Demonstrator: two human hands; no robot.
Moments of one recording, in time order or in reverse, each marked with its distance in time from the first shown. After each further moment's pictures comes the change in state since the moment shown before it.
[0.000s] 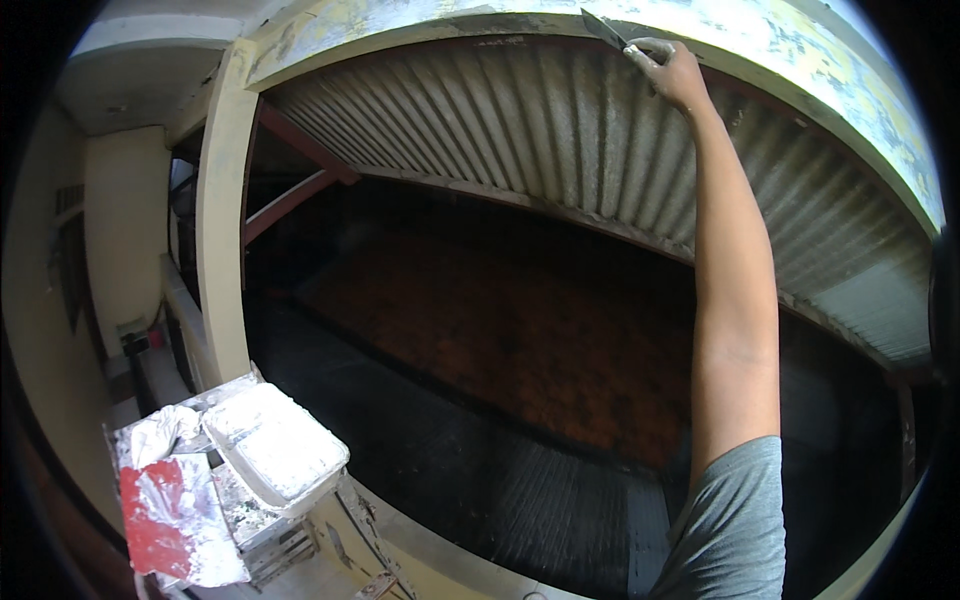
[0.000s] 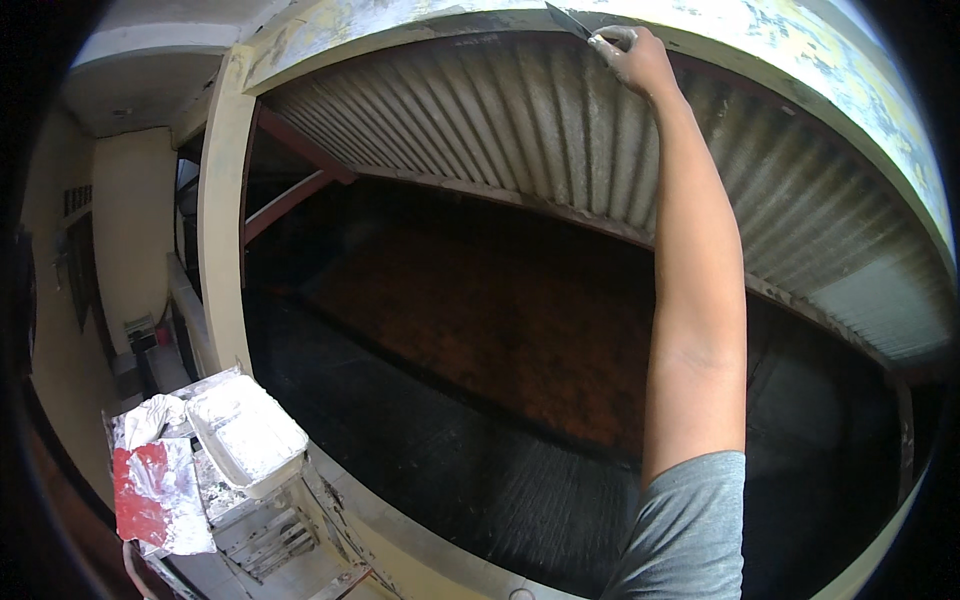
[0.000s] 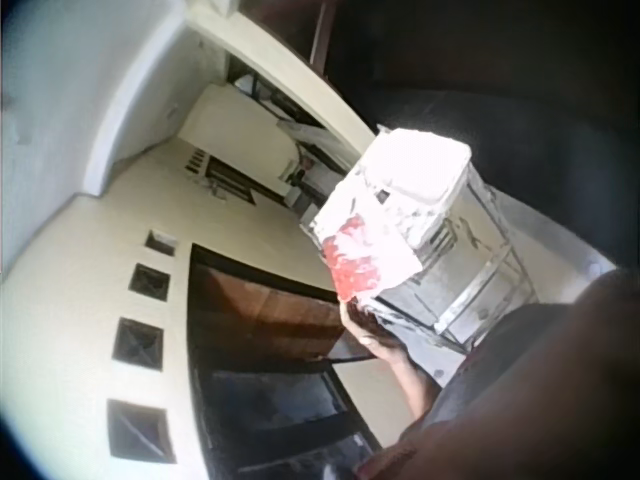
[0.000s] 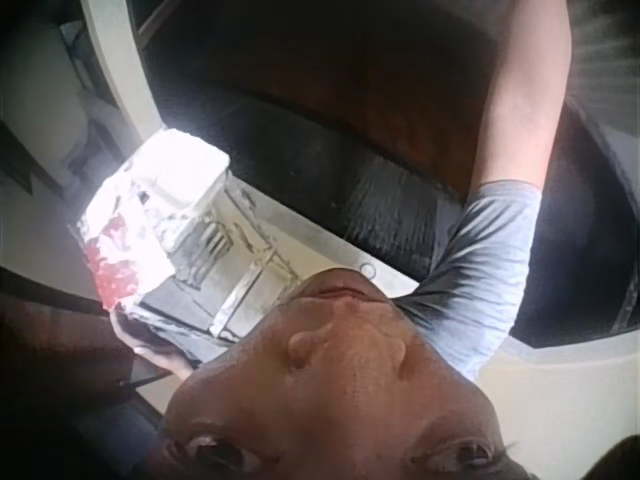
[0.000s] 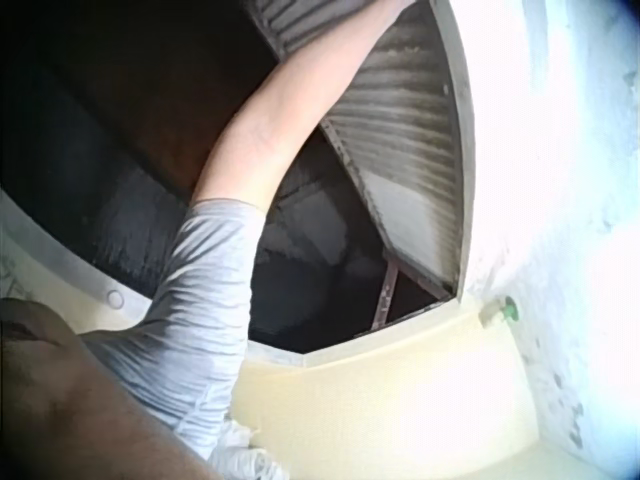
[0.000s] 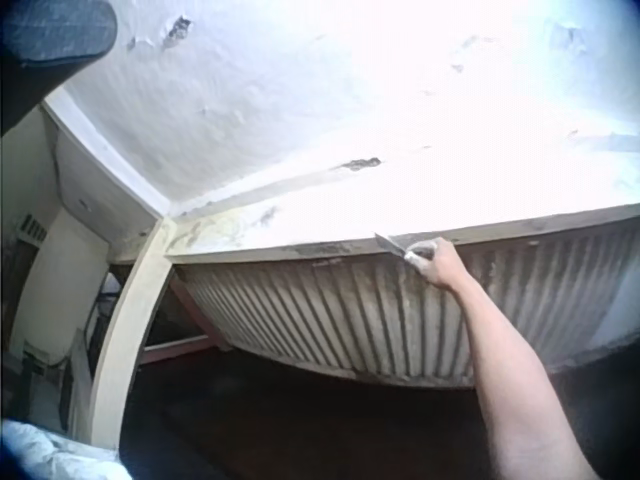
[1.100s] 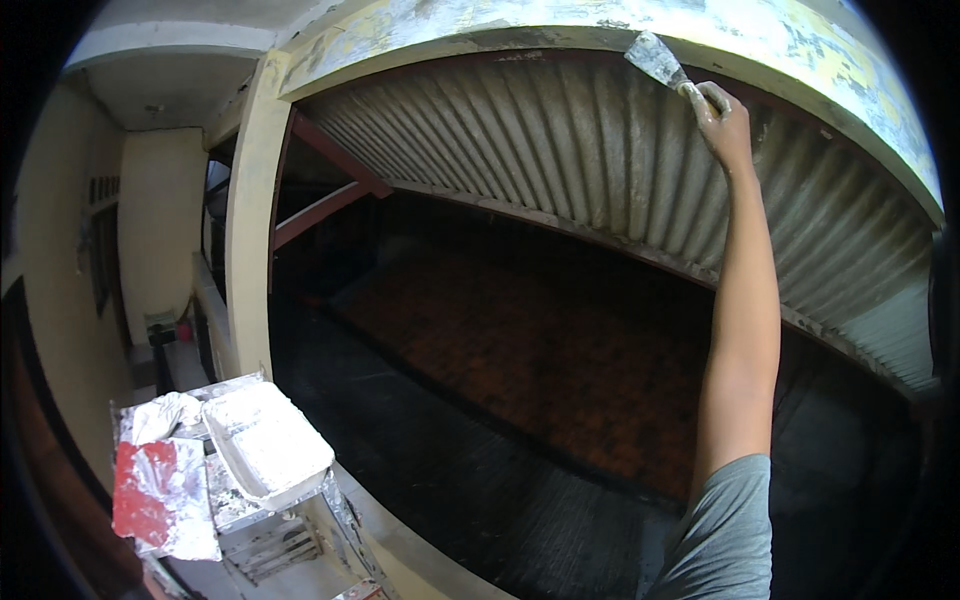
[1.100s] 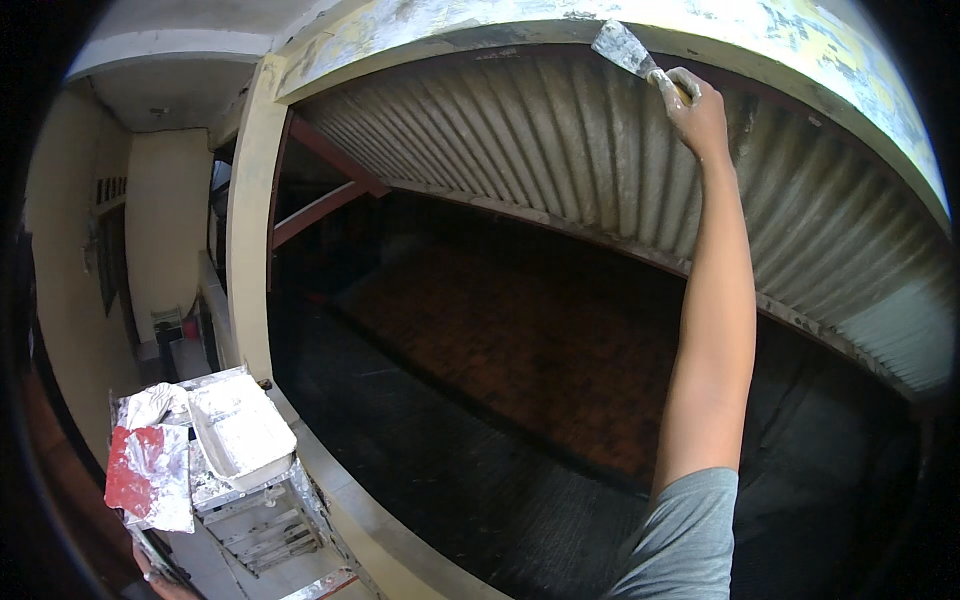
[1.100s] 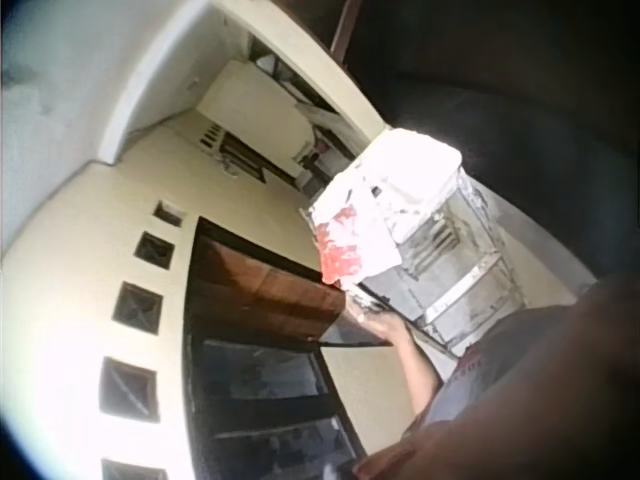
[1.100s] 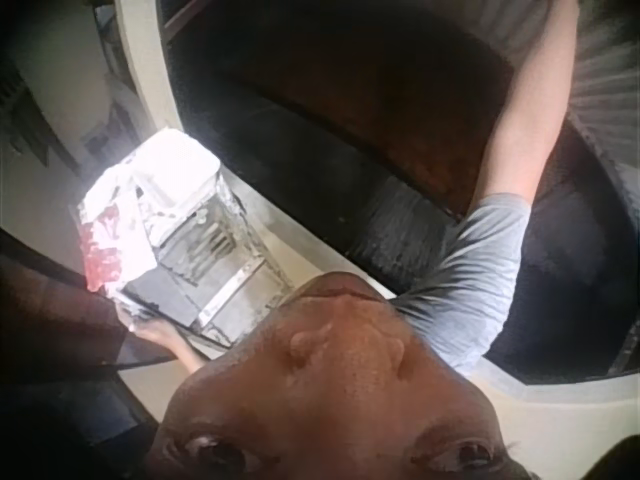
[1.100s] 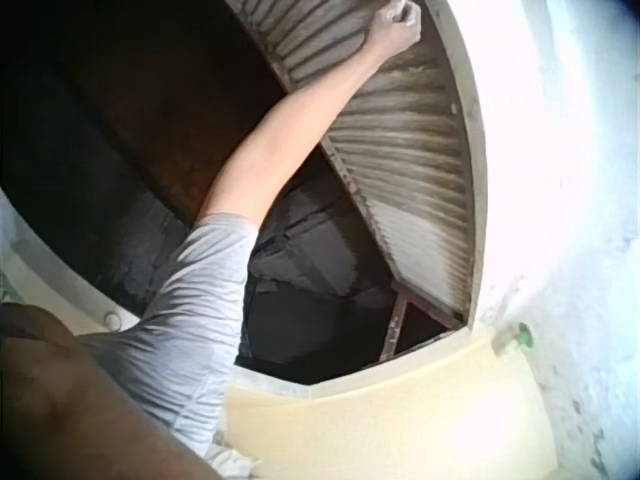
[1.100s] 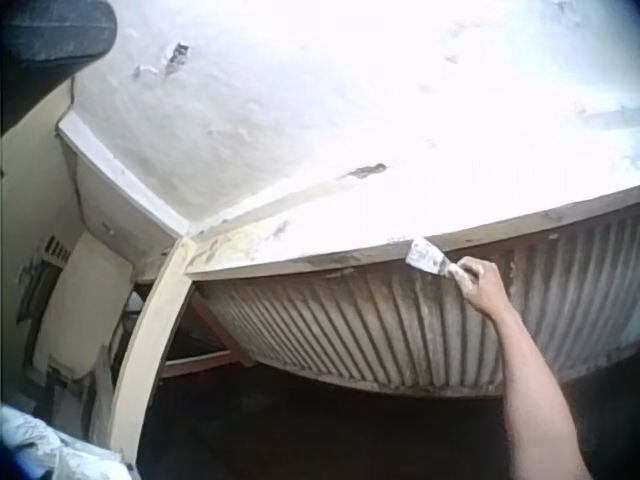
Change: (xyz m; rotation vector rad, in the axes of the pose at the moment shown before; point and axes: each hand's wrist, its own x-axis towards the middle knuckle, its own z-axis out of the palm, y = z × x) left_hand -0.032 -0.067 0.019 0.564 0.322 0.253; right_hand -0.047 0.069 -0.018 0.059 0.206 -0.138
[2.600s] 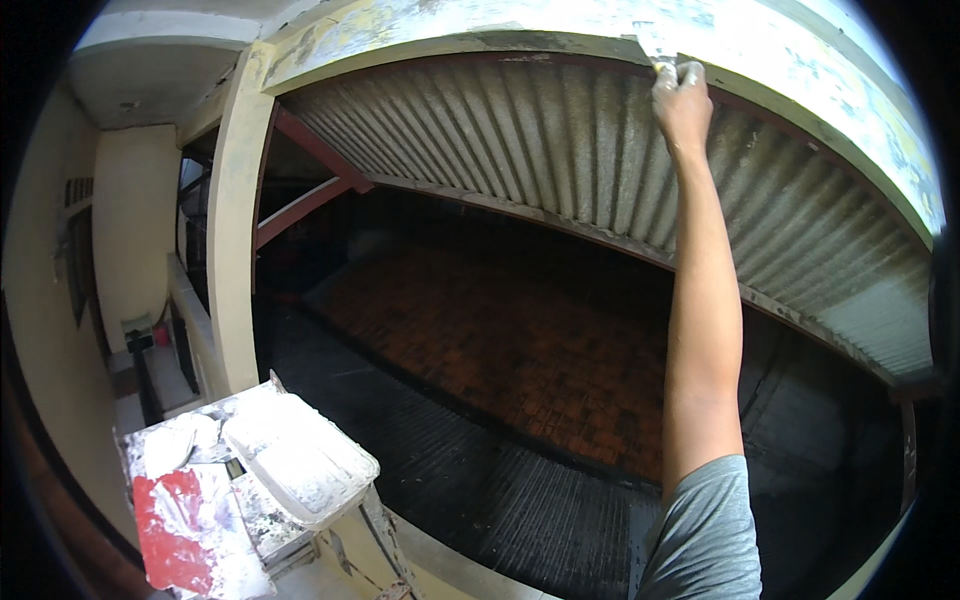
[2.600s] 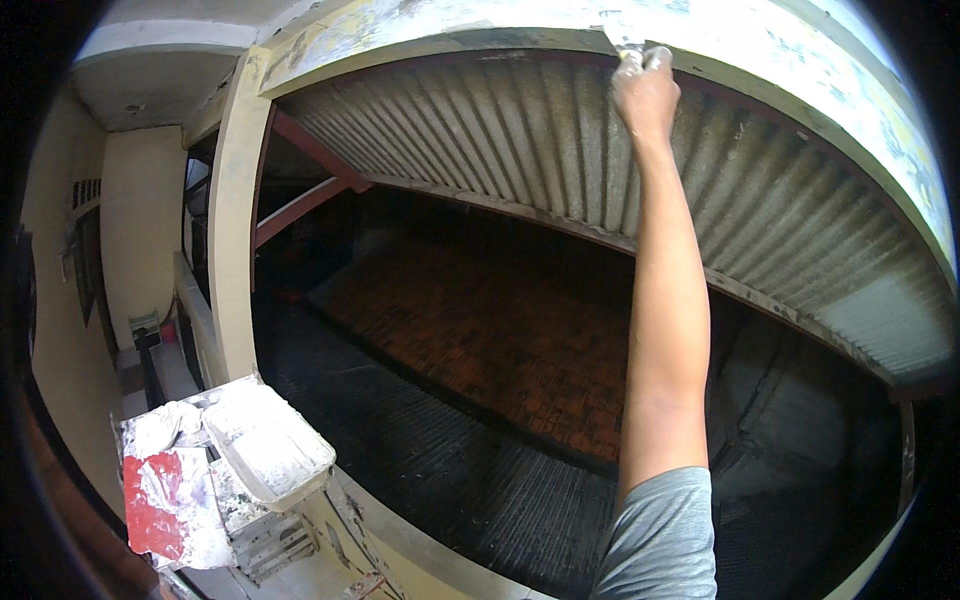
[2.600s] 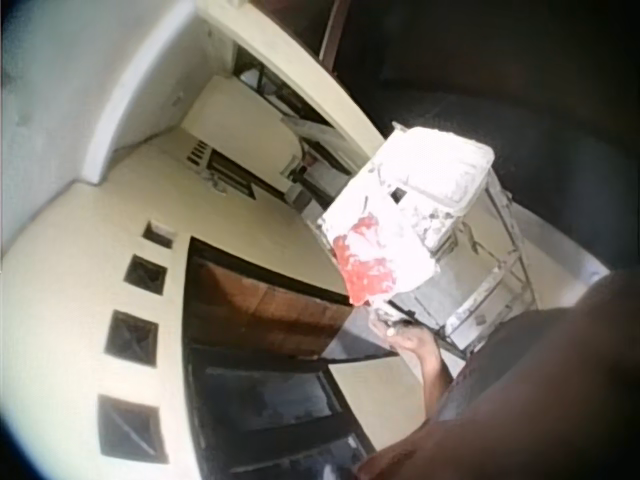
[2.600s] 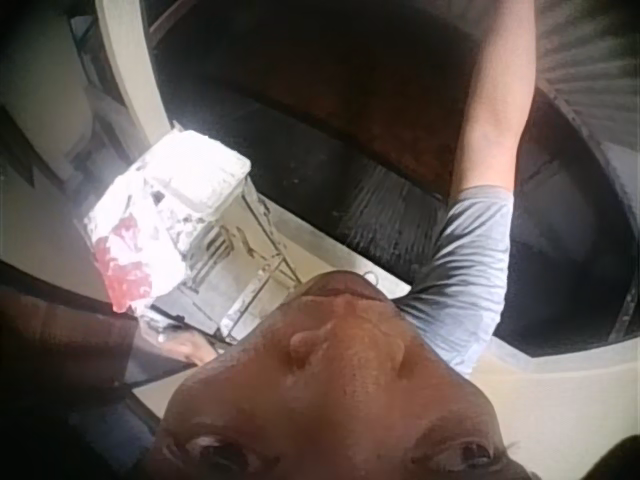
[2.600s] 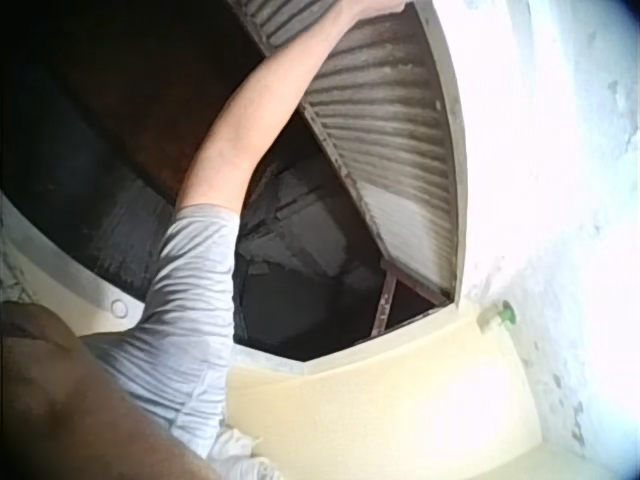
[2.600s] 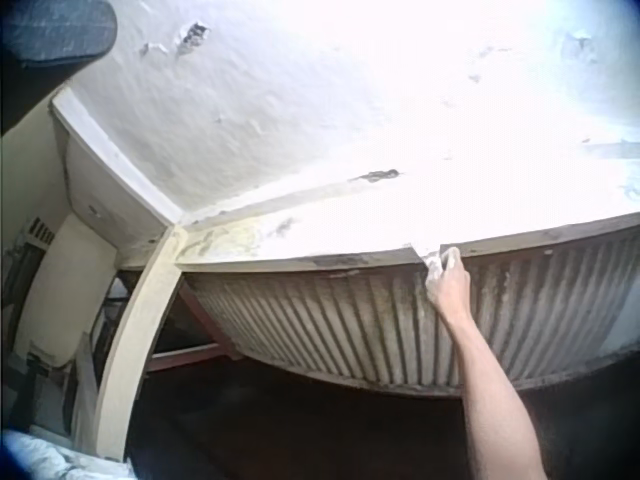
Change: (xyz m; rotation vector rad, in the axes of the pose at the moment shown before) left_hand 0.004 -0.015 -0.004 -0.097 -0.007 -0.068; right_hand 0.020 -0.142 0.052 -0.080 0.205 0.425
